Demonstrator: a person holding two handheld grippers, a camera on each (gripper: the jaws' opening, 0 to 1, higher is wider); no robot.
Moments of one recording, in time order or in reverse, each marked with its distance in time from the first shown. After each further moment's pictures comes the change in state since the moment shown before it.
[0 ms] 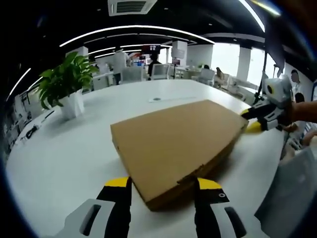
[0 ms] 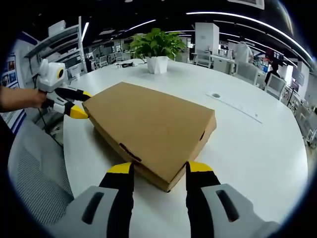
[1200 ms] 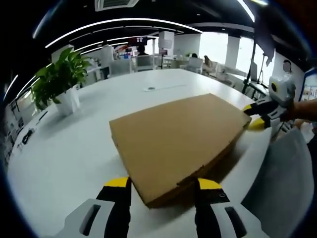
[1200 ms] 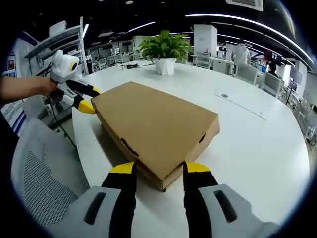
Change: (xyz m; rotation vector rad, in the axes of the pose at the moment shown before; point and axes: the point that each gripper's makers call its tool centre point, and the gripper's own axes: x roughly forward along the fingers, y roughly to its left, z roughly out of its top) left arm -0.035 0.023 -0.025 0.072 0.095 -0.087; right arm -0.010 0.070 -0.012 0.016 -0.023 -0.017
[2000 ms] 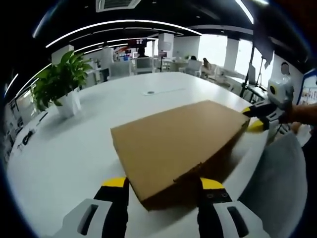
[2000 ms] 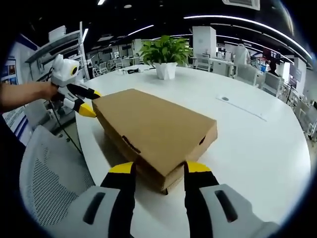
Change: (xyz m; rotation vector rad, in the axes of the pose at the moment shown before) left arm -0.021 -0.004 0.014 -0.010 -0.024 -0.016; right arm -0.012 0.007 0.018 0.023 -0.025 0.015
